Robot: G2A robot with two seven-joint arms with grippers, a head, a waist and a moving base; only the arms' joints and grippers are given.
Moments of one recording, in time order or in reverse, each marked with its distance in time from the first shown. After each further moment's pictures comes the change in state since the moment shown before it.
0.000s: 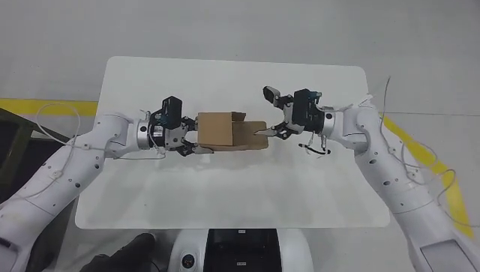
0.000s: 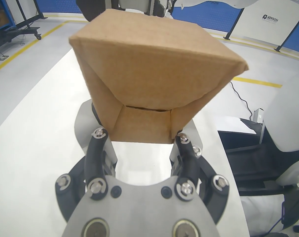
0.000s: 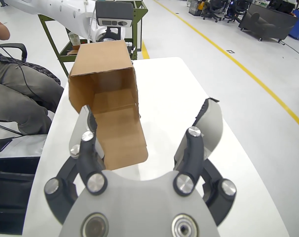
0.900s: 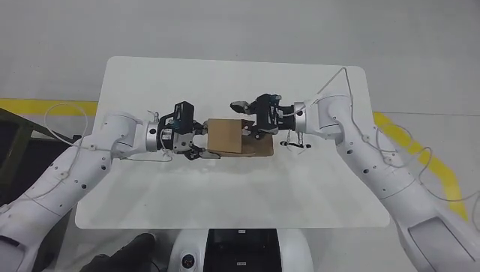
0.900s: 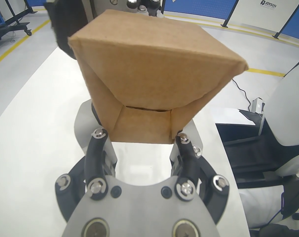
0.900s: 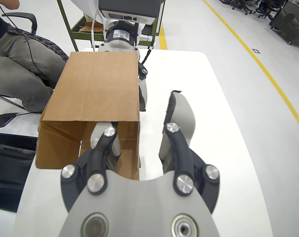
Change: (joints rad) left arm 0.006 -0.036 -0.010 -0.030 -0.013 0.000 -0.117; right arm 0.159 -0.066 -0.196 0.053 -0.037 0.010 0.061
